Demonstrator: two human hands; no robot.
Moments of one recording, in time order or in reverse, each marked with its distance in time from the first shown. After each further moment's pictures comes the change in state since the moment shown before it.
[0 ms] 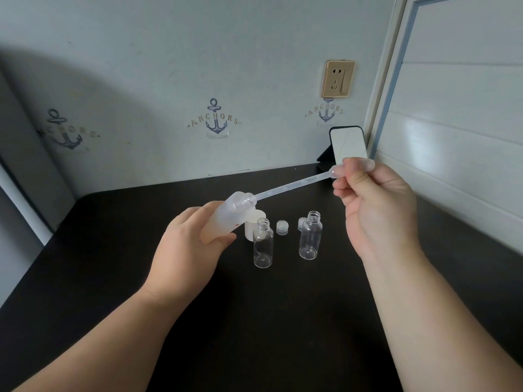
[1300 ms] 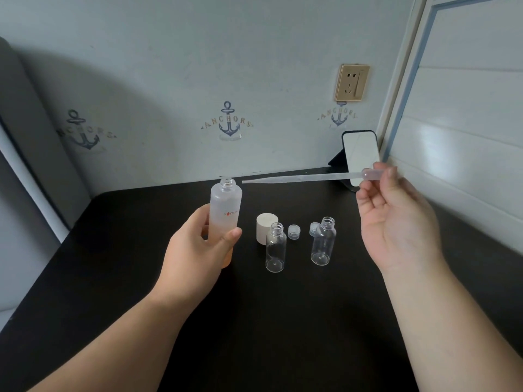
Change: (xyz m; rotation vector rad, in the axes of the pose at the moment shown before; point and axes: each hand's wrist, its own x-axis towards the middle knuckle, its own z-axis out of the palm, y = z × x) left_hand -0.002 -0.006 -0.004 -0.331 -0.038 -0.224; right_hand 0.003 0.002 -0.008 0.232 0.150 0.139
